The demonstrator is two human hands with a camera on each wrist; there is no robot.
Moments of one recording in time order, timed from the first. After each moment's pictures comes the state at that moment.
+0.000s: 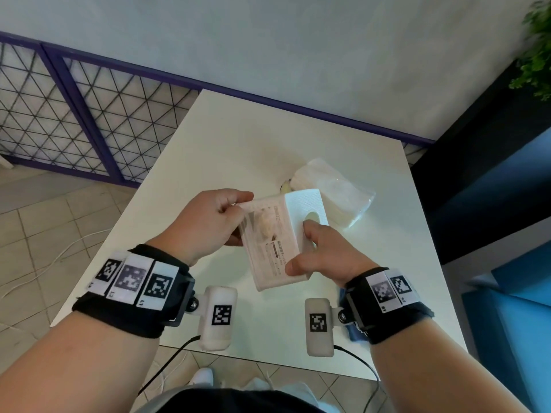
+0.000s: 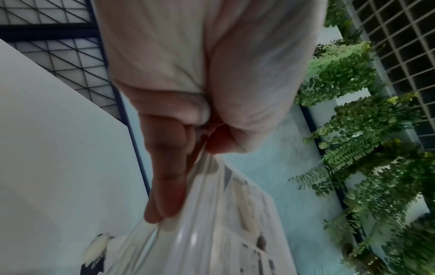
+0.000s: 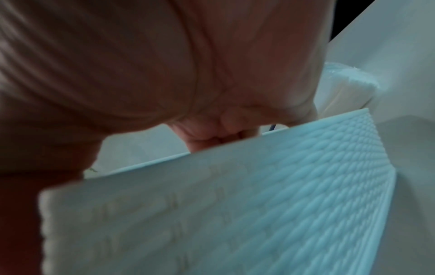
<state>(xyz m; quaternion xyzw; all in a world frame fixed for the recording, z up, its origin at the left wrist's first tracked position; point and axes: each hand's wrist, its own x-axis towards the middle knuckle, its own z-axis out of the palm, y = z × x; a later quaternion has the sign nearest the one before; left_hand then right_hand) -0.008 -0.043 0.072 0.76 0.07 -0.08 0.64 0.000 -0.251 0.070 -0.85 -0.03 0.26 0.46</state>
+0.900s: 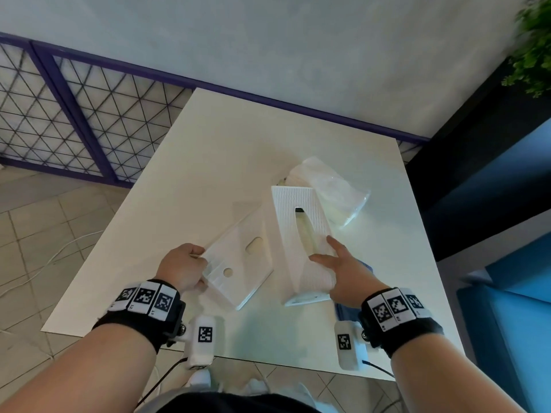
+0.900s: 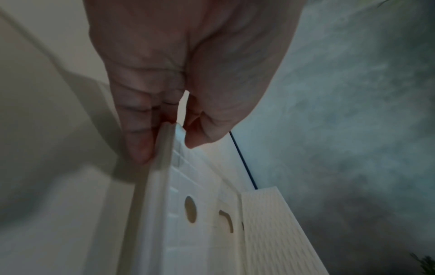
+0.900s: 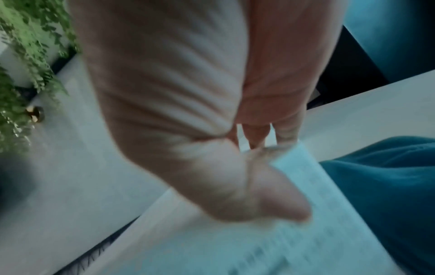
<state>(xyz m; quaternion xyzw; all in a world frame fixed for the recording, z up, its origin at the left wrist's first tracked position) -0.018 -0.013 -0.049 0.77 0.30 -0.17 0.54 -0.006 -0.322 0.012 -0.95 -0.07 0.28 0.13</state>
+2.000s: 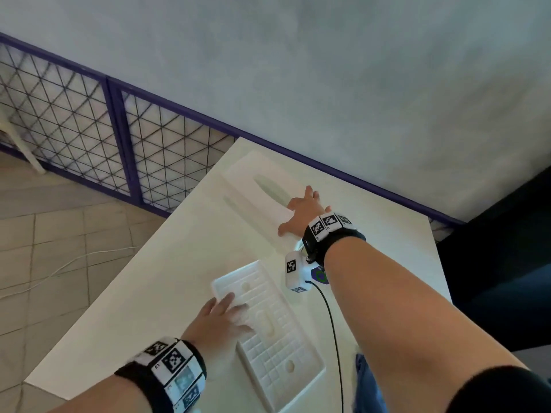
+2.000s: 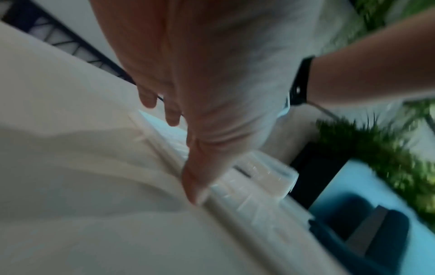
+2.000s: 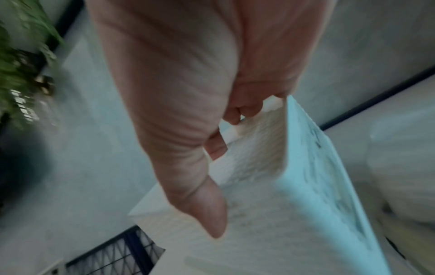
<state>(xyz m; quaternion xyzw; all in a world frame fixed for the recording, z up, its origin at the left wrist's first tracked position) -0.002 -0.027 -0.056 0.96 -0.14 -0.23 0.11 0.230 -0.152 0.039 -0.98 -0.10 0.15 -0.01</state>
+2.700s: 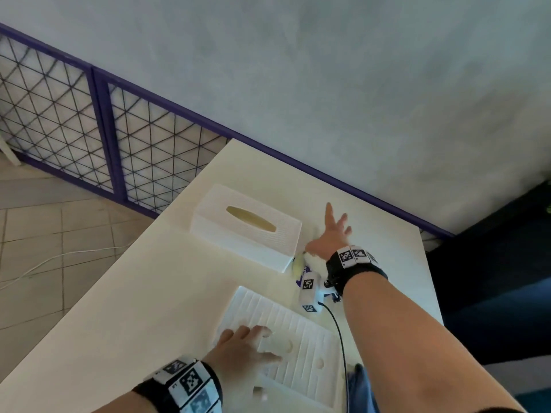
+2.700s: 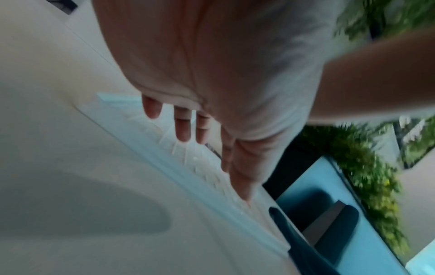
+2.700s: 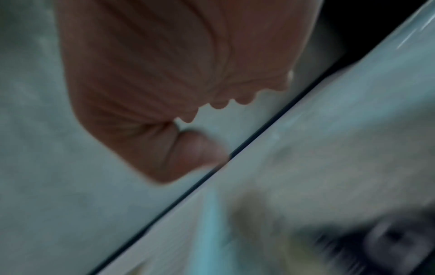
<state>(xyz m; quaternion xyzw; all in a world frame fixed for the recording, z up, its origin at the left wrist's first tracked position) 0.020 -0.071 -0.063 0.92 -0.23 -0.28 0.17 0.246 -0.219 0.016 -0.98 0.05 0.15 0.13</state>
